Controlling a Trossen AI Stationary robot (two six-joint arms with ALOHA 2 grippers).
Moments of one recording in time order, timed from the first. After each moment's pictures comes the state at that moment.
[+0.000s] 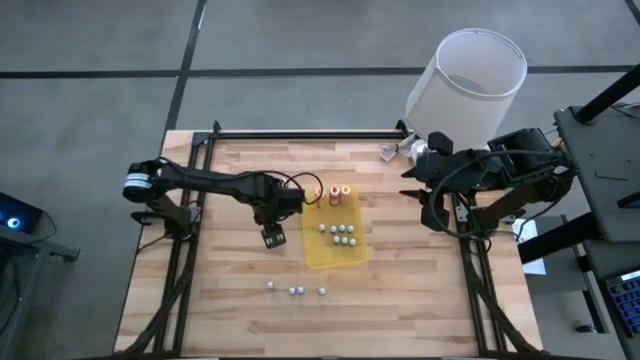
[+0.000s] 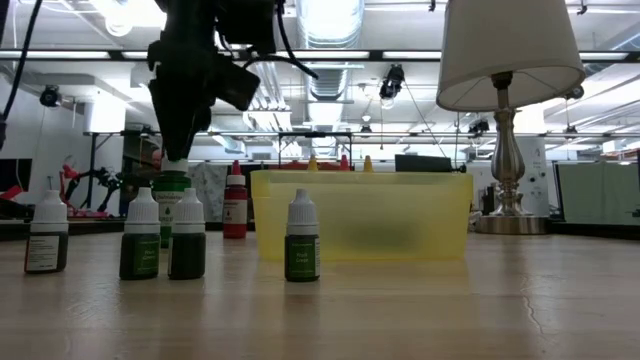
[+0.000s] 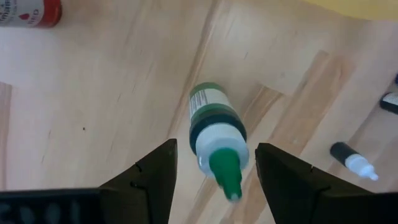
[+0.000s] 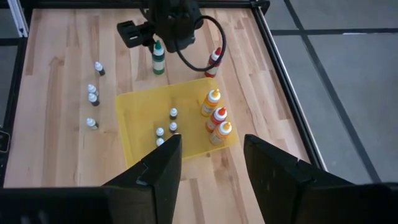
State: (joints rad) left arm 0.03 1.60 1.24 -1.13 0.07 -0.35; right arm 0.28 1.46 2.14 -1.54 0.40 0.28
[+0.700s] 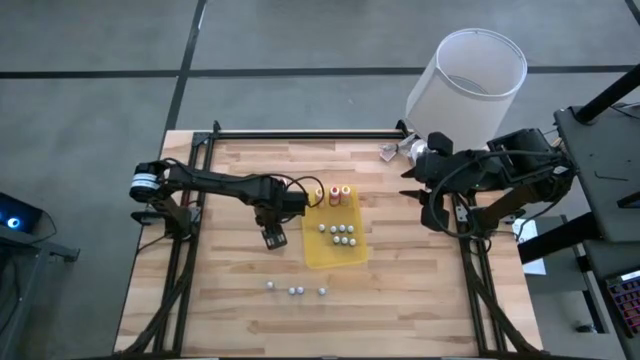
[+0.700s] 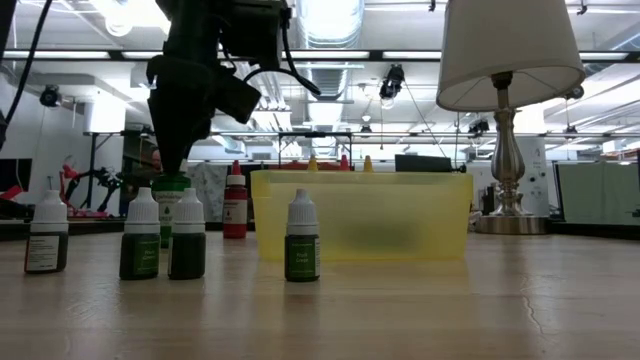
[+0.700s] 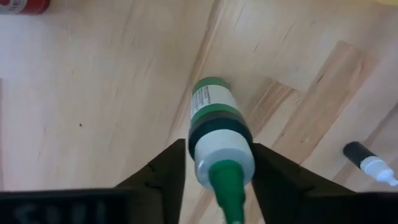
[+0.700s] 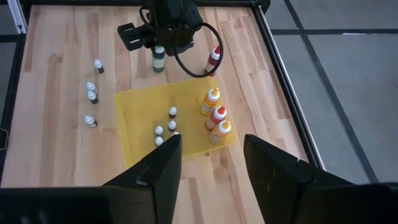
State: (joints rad) left arm 0.03 1.65 1.23 -1.14 0.07 -0.35; right arm 0.28 1.46 2.13 -1.54 0.40 0.27
